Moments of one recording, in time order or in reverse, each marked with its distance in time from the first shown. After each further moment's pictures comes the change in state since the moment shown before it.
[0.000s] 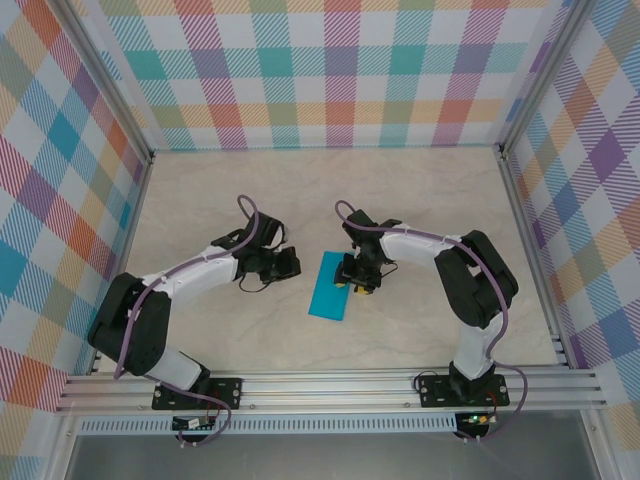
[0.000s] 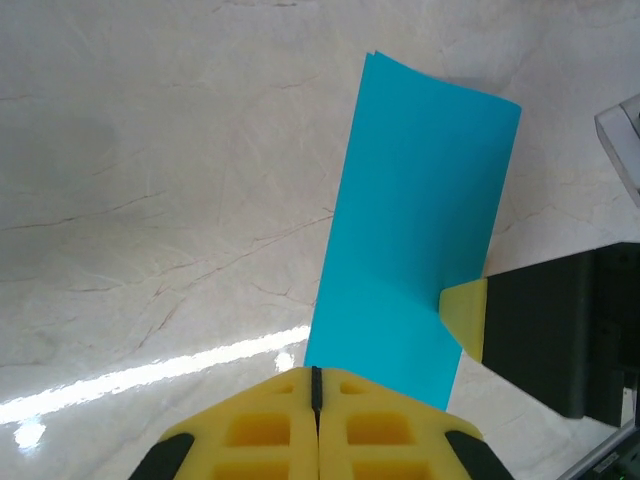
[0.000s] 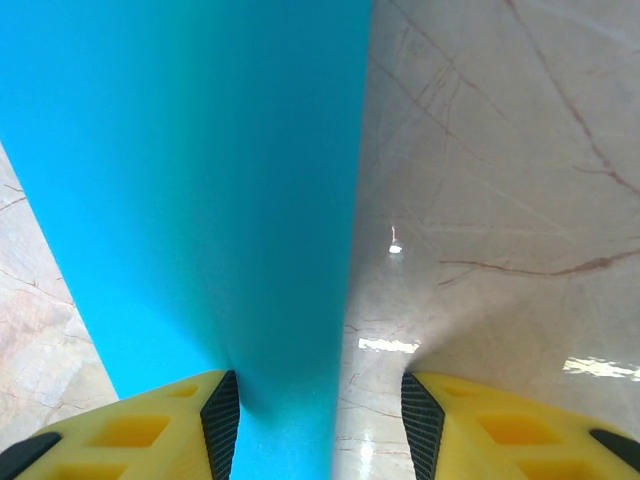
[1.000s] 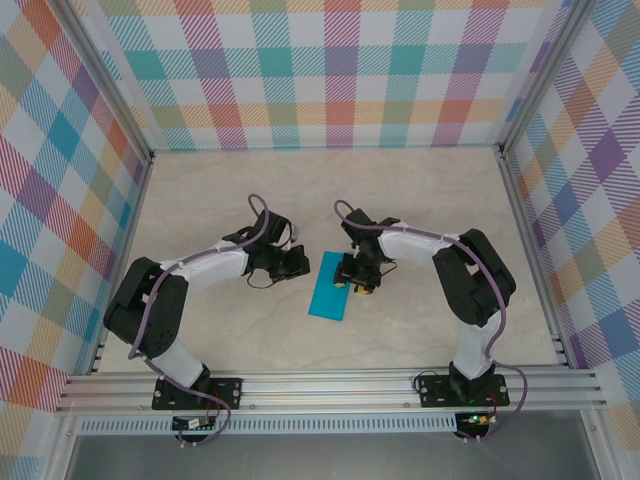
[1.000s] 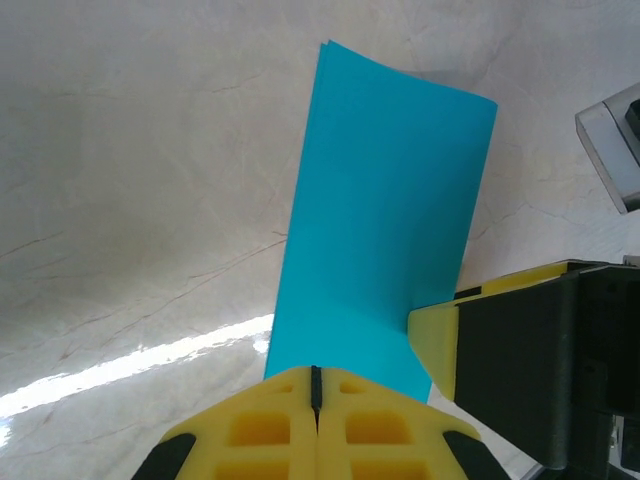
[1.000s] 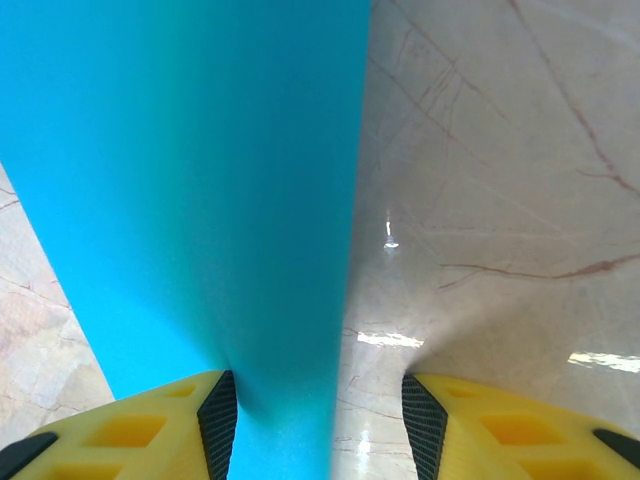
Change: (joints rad) left arm -0.012 0.114 0.040 0.082 0.086 -0.009; right arm 0.000 0.019 0.023 -0.026 0.000 -0.003
